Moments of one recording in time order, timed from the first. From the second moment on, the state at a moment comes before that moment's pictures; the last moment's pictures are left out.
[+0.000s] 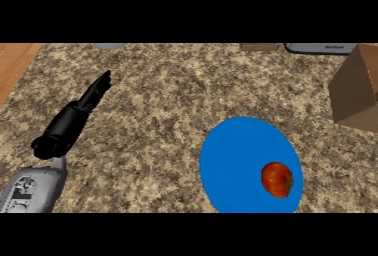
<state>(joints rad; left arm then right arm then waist) -0.25 0.27 -0.03 -1.52 -0.10 -0.20 -0.07 -0.49 -0.92 -0.08 -1.29 0.29 0.26 -0.37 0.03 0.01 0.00</state>
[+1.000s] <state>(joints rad) -0.27 0.25 -0.04 -1.52 -0.12 -0.21 -0.07 -0.80 -0.97 0.19 -0.57 0.65 0.37 -0.82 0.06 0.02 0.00</state>
